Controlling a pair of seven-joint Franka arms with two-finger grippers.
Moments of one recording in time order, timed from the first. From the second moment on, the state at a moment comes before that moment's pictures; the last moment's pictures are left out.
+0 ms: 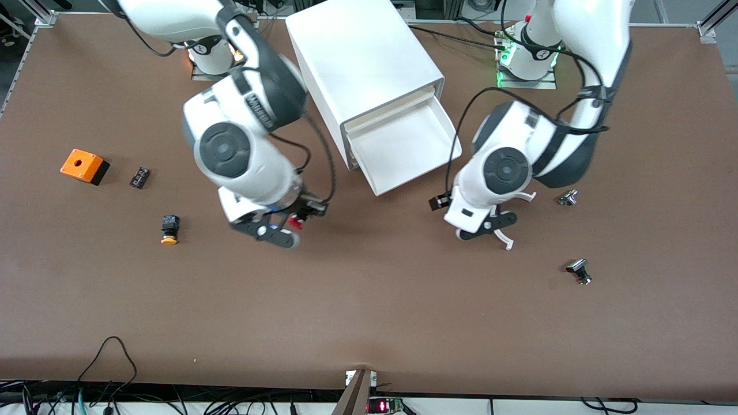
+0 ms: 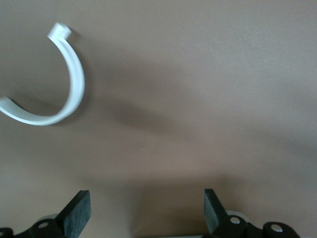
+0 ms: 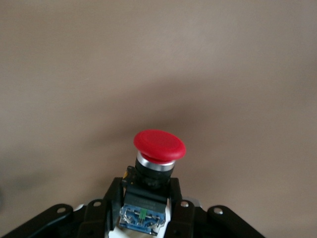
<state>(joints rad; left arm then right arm) -0.30 0.52 -0.24 -1.57 -0.01 1.90 -0.92 0.39 0.72 0.12 -0.97 0.05 1.63 0.75</state>
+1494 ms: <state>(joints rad) -0.43 0.48 -0.41 -1.79 0.04 1.96 -1.18 0.15 0.66 -0.08 -1.69 0.05 2.31 -0.13</state>
